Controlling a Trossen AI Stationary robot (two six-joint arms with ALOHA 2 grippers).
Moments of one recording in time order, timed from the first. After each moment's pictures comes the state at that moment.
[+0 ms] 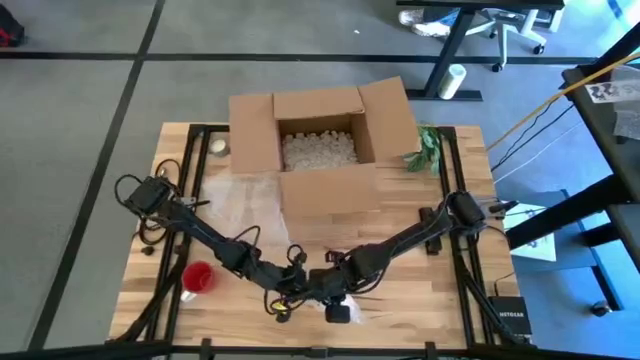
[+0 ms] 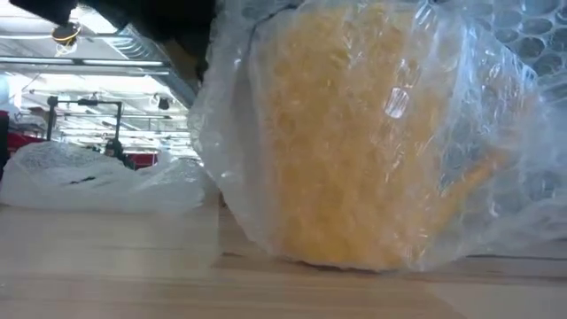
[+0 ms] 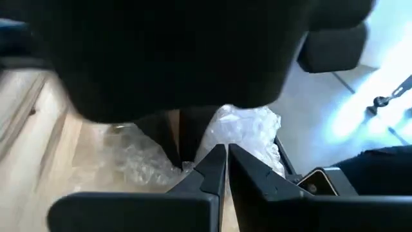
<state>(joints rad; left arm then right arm) -0.53 1.81 0.92 0.51 -0.21 -0.33 0.44 2.09 1.68 -0.77 -0.04 0.49</state>
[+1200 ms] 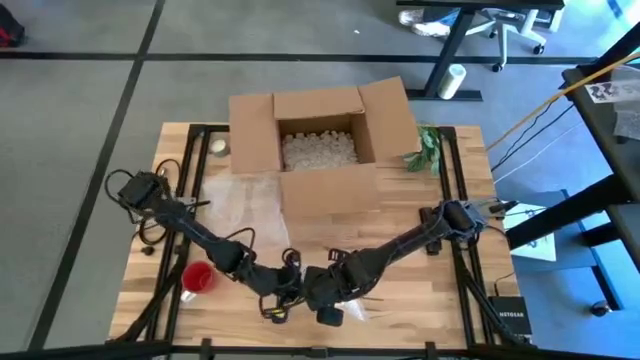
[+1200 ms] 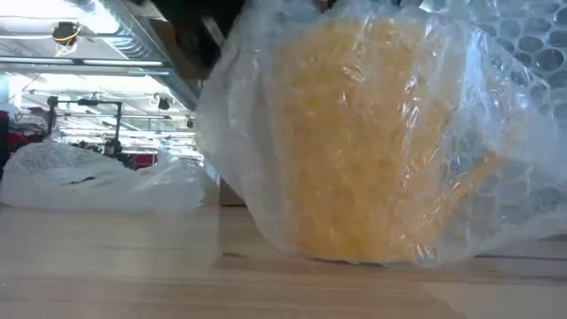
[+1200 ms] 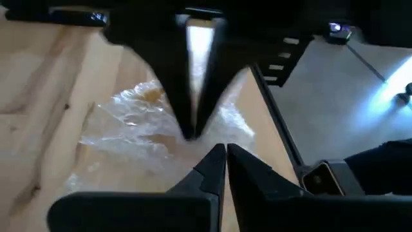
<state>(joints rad) -0.60 1.69 0.96 0.27 -0.36 -0.33 0.46 2.19 2.00 -1.10 0.03 0.67</state>
